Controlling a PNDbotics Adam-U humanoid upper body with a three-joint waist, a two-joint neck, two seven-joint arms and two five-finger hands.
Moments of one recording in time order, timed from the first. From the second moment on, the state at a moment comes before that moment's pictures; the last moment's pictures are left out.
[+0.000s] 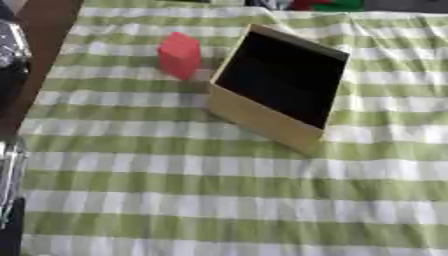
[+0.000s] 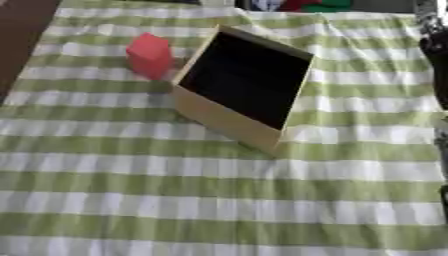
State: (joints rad) left arm -0.44 0.31 0.11 -1.98 -0.29 -0.13 0.40; right arm -0.46 -0.43 -0.03 -1.98 -0.10 0.00 -0.14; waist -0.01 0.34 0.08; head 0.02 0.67
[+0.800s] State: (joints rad) left arm -0.65 0.68 -0.01 -1.84 -0.40 0.02 -0.13; right arm -0.45 -0.43 -0.03 -1.98 -0.10 0.01 -0.13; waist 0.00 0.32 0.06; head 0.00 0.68
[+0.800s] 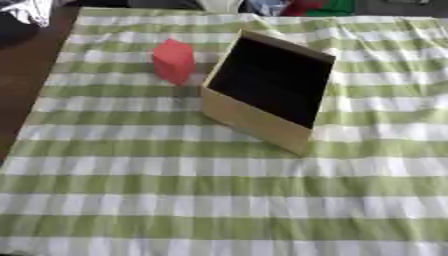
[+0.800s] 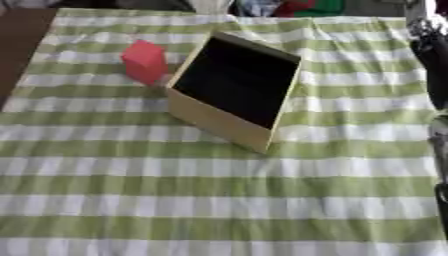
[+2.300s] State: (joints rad) left arm -1.01 0.73 -0.23 -1.42 -0.56 -0.28 -0.73; right arm -0.44 -0.44 -0.01 -1.98 -0.11 0.03 -0.10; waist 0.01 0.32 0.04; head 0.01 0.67
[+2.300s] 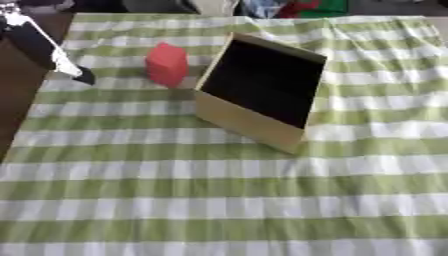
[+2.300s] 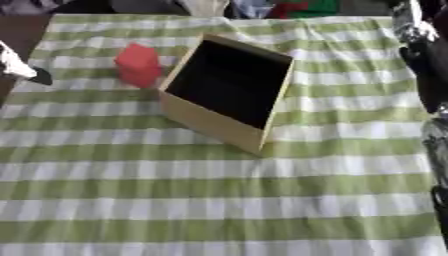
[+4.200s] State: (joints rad) left arm -1.21 0.48 -0.20 -0.98 -0.86 -0.28 -0.78; right arm -0.45 -0.44 0.01 -1.98 -0.13 0.04 -0.08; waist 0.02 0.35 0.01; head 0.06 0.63
